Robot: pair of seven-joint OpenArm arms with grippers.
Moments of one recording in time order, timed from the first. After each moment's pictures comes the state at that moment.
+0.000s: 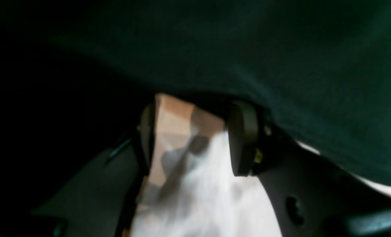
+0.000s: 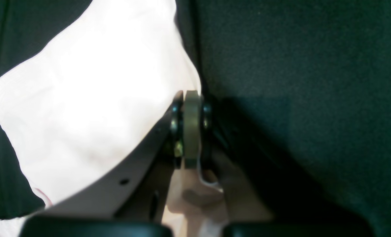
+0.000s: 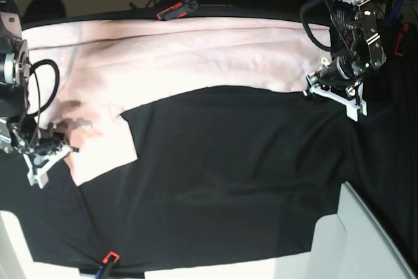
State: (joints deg) left arm 6.5 -9.5 -23.8 73.7 -22.1 -7.8 42.2; right arm 34.2 19.7 0.9 12.6 15.1 25.7 -20.3
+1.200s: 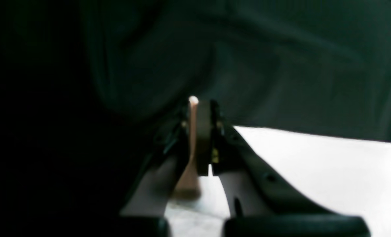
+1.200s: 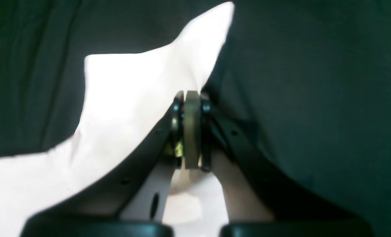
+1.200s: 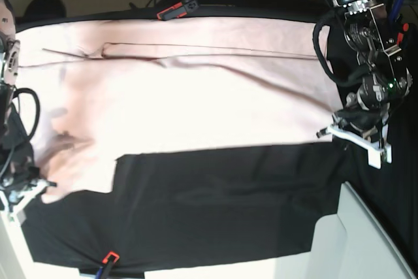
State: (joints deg) left arm 3.6 -9.3 -24.4 97.7 -22.1 -7.8 49.9; right arm 33.4 23.2 9.0 36.6 14.9 26.1 -37.6
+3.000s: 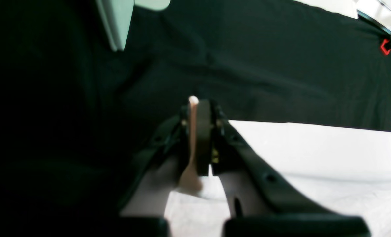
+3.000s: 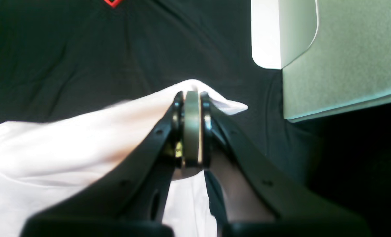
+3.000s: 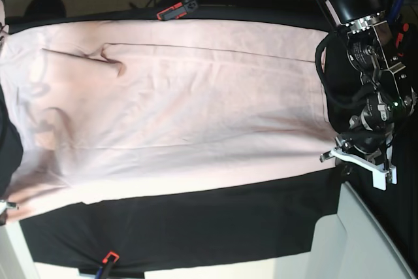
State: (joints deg) left arm -1.8 -9.3 -24.2 97.6 -22.1 -7.8 50.0; right arm 27.0 27.9 15.7 64.9 15.1 26.4 -45.0
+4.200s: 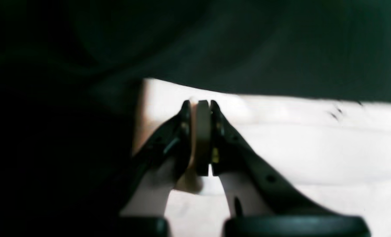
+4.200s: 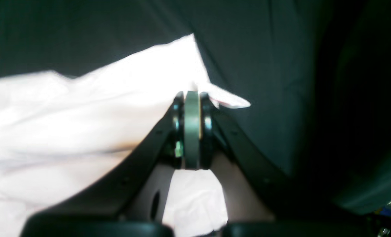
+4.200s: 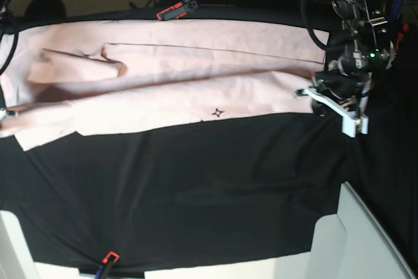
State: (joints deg) left arm 14.8 -8.6 -17.7 102.4 -22.1 -7.8 49.6; right arm -3.0 20.1 32.8 90.9 15.2 26.2 -56.9
